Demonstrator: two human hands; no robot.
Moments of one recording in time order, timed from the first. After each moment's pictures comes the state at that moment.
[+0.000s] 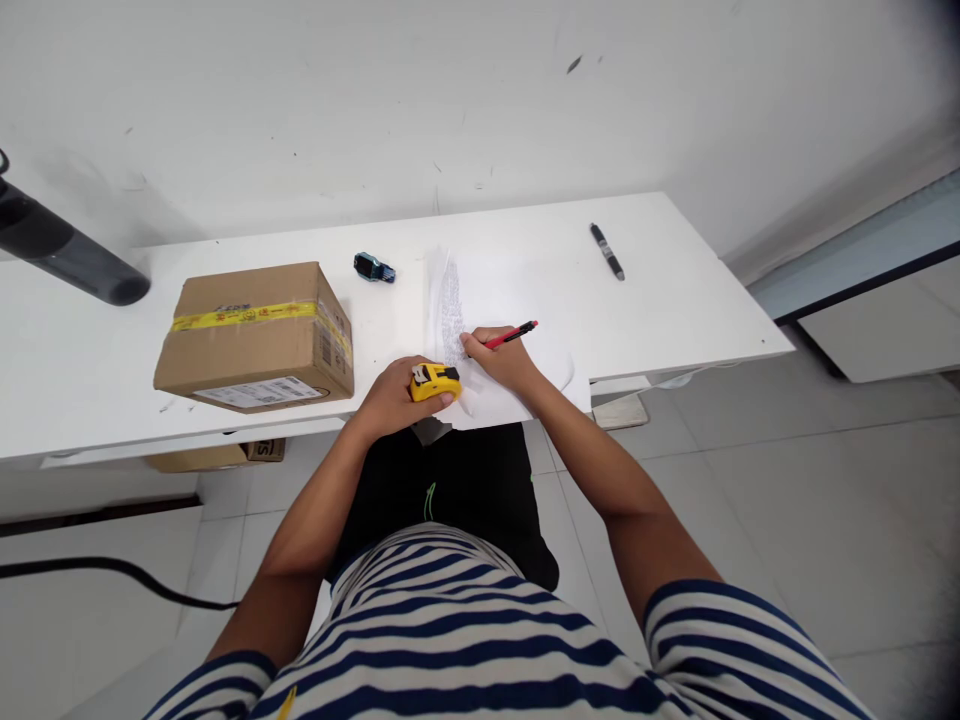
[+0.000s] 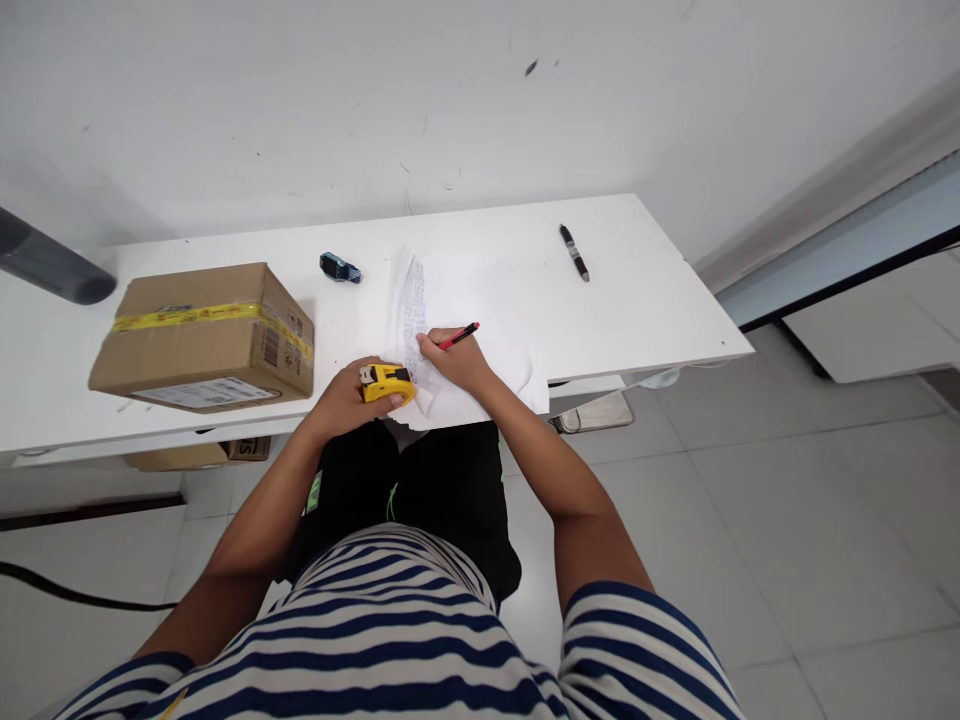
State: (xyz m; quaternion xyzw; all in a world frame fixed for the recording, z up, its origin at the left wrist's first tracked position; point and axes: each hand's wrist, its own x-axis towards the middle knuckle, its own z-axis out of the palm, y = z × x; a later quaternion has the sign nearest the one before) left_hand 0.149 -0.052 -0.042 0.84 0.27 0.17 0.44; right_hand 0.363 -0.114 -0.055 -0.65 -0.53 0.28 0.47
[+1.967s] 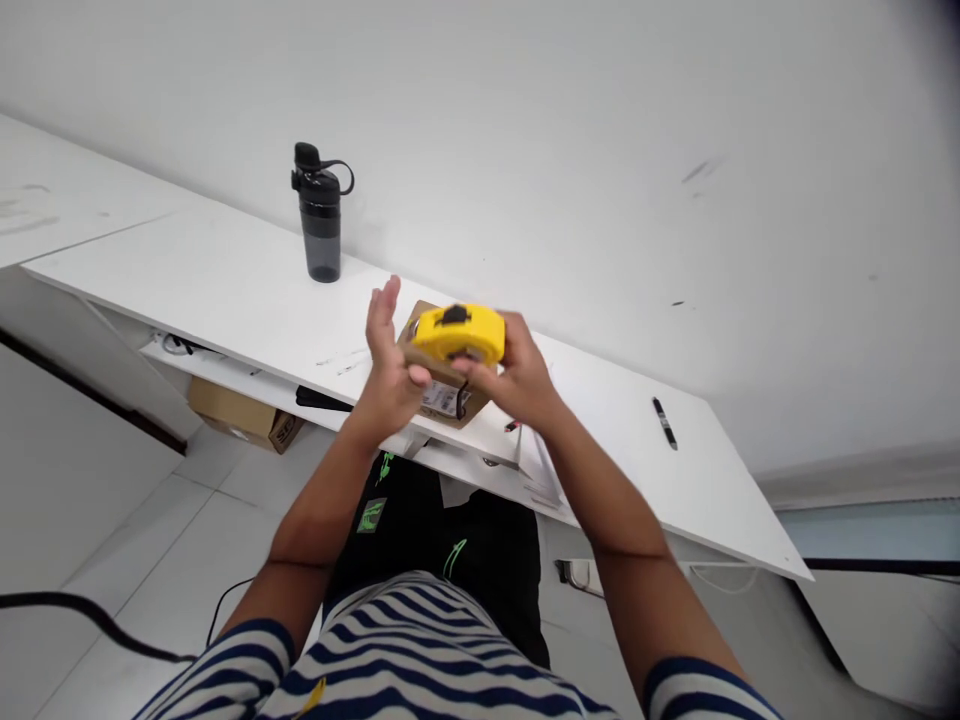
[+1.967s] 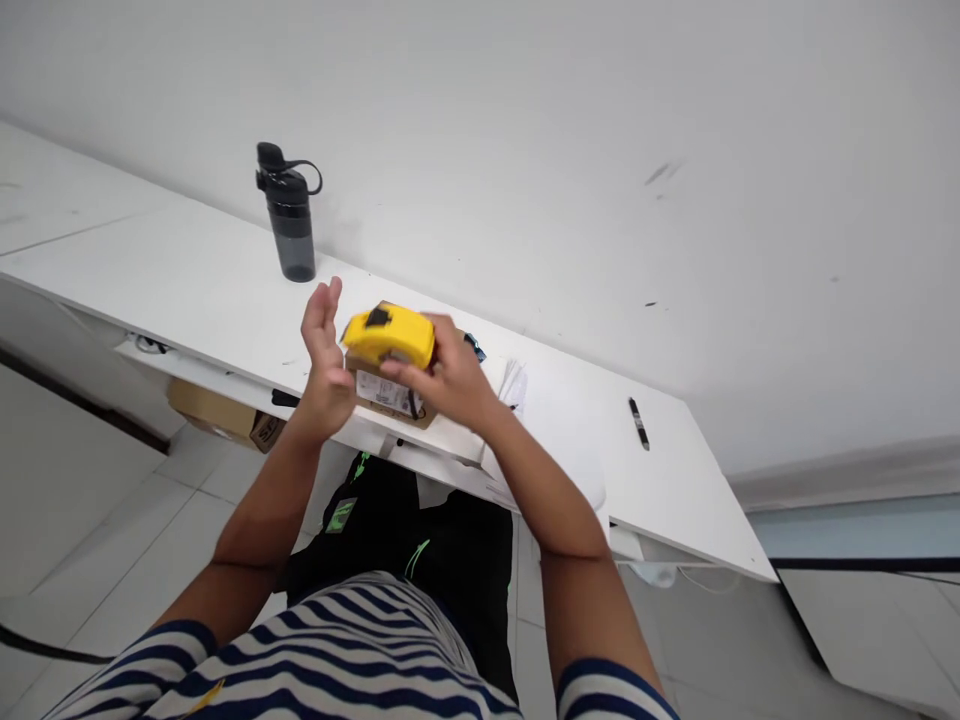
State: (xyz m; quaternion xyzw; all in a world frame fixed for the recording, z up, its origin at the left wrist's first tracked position) left_hand -0.016 -0.052 0.015 0.63 0.28 0.62 0.37; right_hand 0.164 -0.072 0.089 -0.46 -0.77 0.18 0.40
